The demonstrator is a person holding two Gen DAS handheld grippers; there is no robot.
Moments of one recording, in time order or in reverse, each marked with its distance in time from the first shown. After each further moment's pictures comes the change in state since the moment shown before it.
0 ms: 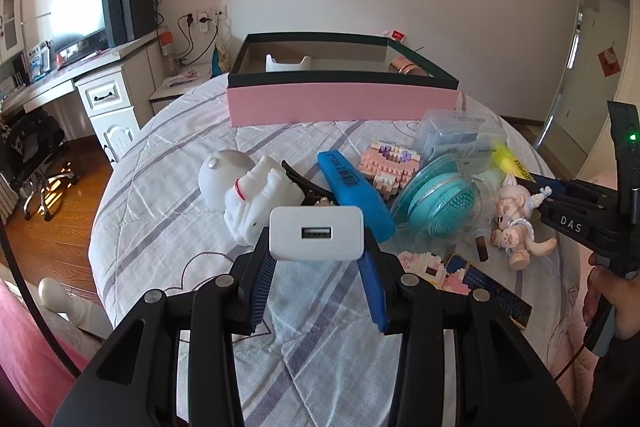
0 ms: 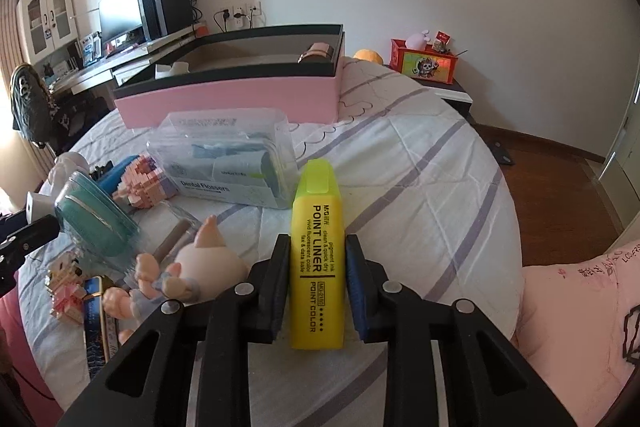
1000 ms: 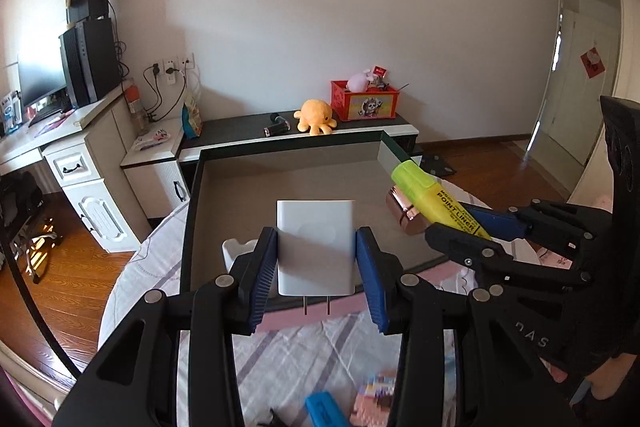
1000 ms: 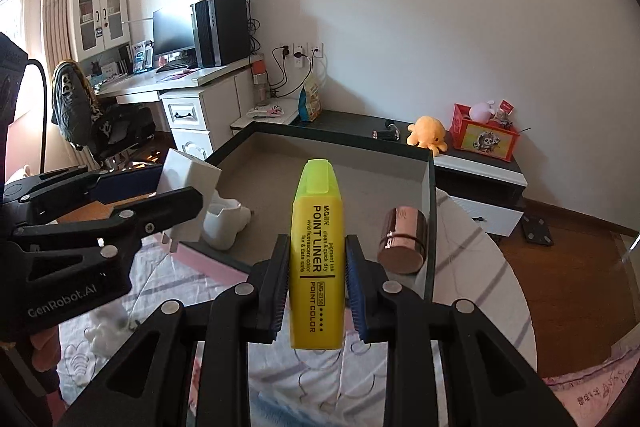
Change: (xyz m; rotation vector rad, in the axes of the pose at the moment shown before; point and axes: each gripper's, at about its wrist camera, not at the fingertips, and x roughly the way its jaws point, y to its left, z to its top) left arm 0.084 -0.008 0.189 0.075 -0.068 -0.054; right arm 0.050 0.052 0.163 -0.154 -0.088 0.159
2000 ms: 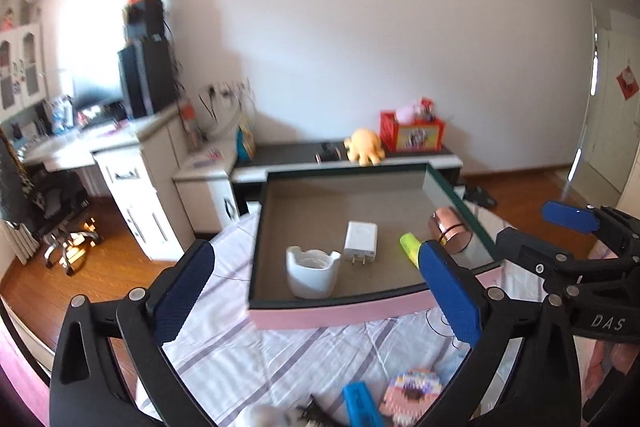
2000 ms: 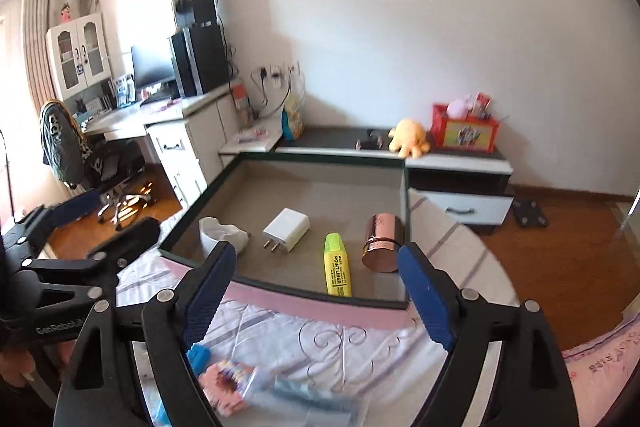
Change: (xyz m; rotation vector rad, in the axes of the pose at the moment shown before) left arm -0.076 -0.001 -0.034 -0.047 -0.171 0.197; right arm -0.065 0.001 -0.007 0.109 -0.093 -0.053
